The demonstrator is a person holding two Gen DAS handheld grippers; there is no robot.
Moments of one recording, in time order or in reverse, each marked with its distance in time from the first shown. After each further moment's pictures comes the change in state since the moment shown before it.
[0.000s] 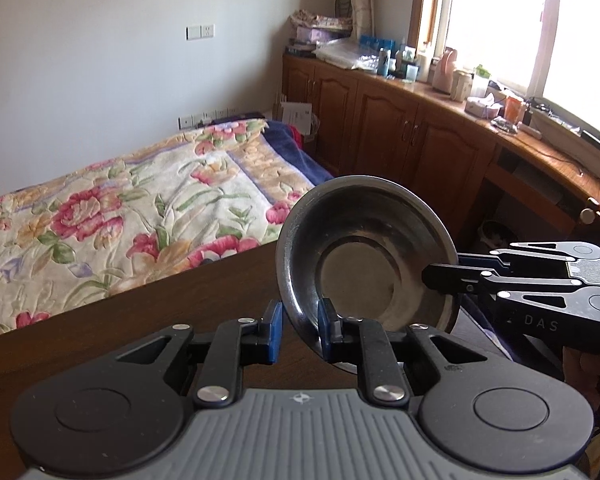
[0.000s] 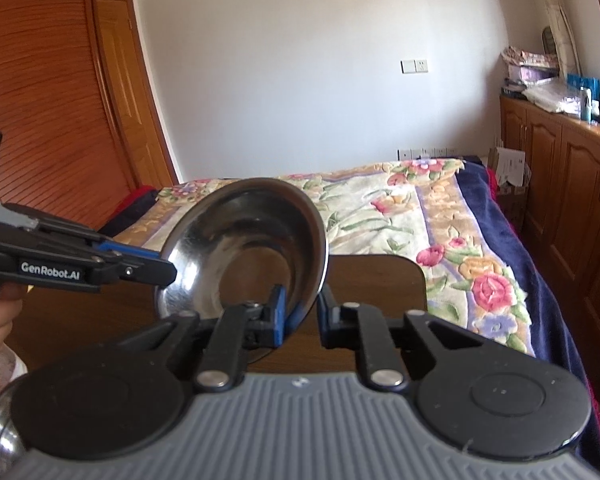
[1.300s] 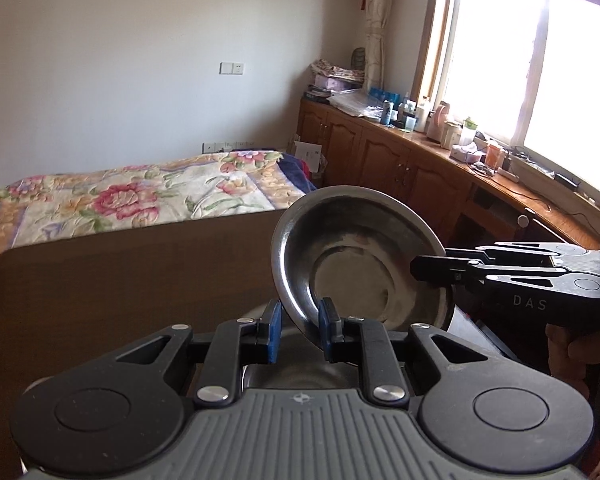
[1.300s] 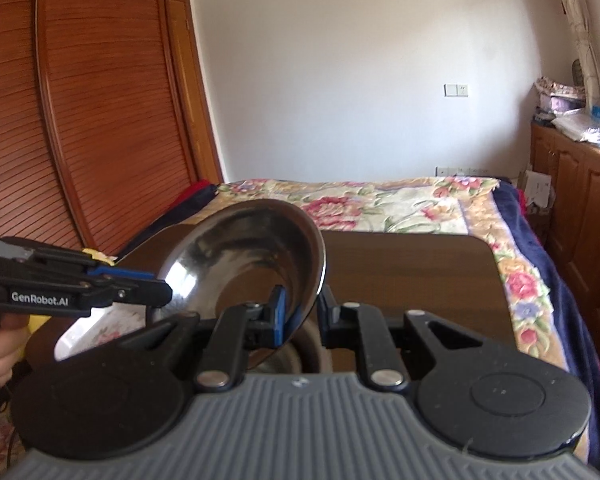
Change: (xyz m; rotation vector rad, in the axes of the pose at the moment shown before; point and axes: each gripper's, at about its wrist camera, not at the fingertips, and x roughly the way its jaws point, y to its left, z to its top) left arm -0.170 -0.005 -0.129 -0.113 -0.142 0.002; right arm -0.082 0.102 -0.048 -0.075 -0.028 0.076
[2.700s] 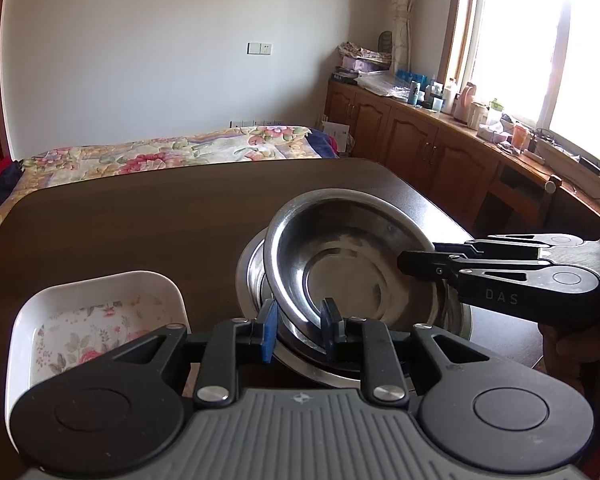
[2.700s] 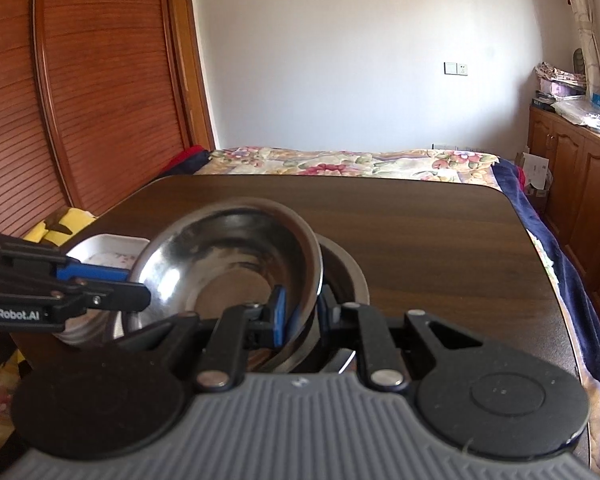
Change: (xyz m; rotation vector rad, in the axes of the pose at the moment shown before) left arm 0.005 0.005 -0.066 -0.019 0.034 0.081; right arm 0.023 0.033 -0.041 -0.030 0.062 -0.053
